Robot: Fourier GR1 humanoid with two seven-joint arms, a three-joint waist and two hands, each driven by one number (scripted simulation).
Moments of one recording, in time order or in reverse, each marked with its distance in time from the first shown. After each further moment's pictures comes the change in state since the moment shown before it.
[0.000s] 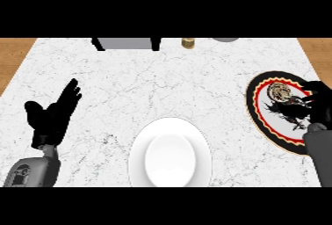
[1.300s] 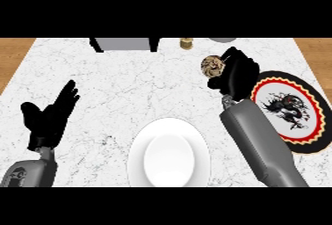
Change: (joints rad) left arm 0.019 0.021 -0.013 -0.026 0.019 0.011 0.021; right arm -0.318 0.277 0.413 -0.068 0.564 -0.053 0.513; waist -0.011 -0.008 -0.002
